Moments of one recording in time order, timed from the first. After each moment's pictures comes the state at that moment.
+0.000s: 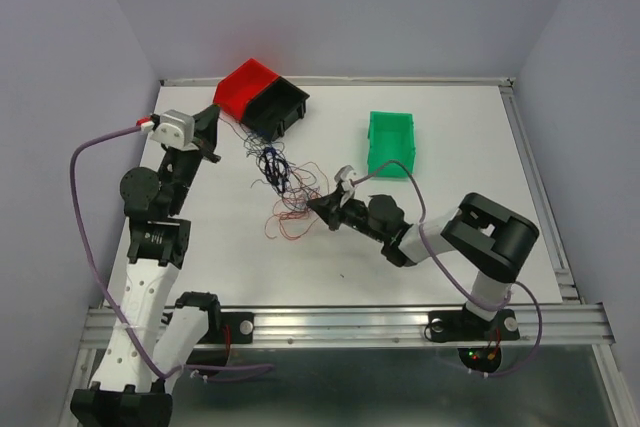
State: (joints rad) left arm -0.13 0.72 0.78 0.31 0.39 -0.01; right arm 0.90 1.81 0.64 1.19 -0.15 0.14
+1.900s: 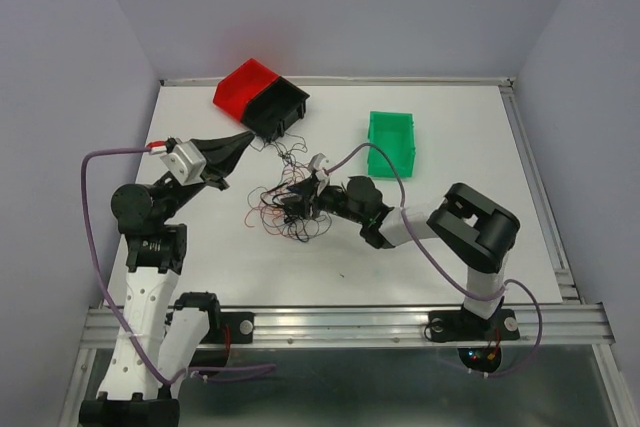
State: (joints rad) left arm -0.04 0.68 0.75 0.45 0.84 -0.12; right arm 0.89 1.84 0.81 1.07 -0.28 0.07
